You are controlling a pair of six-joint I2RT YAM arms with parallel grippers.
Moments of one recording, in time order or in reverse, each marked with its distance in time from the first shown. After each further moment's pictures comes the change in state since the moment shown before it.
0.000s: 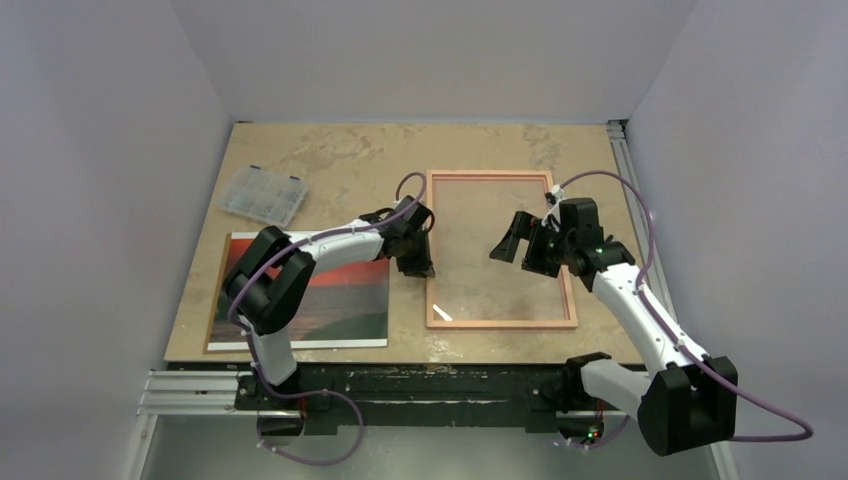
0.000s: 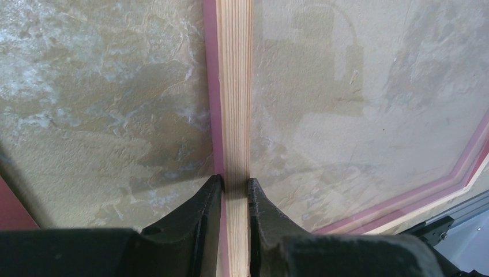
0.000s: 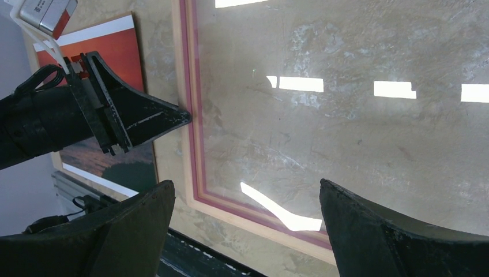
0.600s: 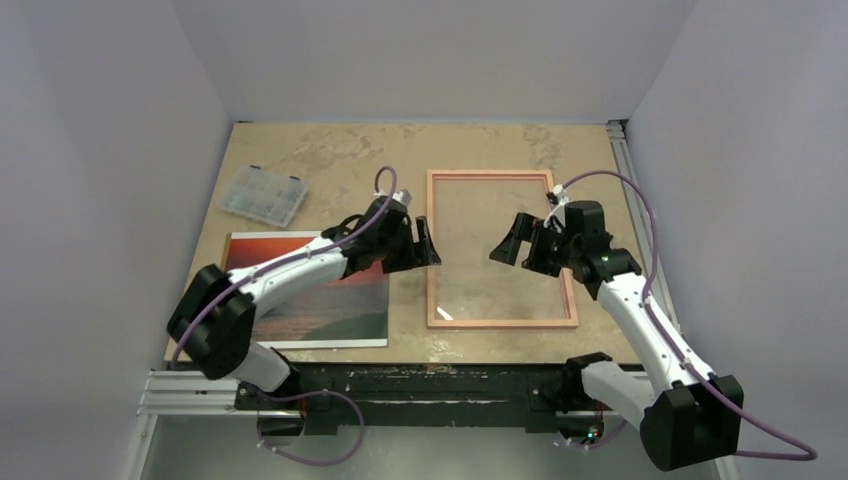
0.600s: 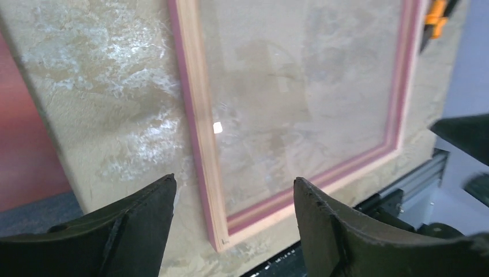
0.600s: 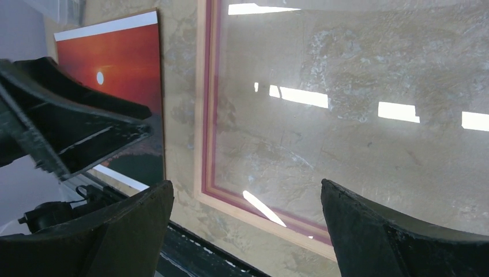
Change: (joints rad) left arm 0.002 -0.248 -0.140 0.085 -0.002 0.008; right arm 0.000 -0.066 -0.013 0.003 -0.034 -0.028
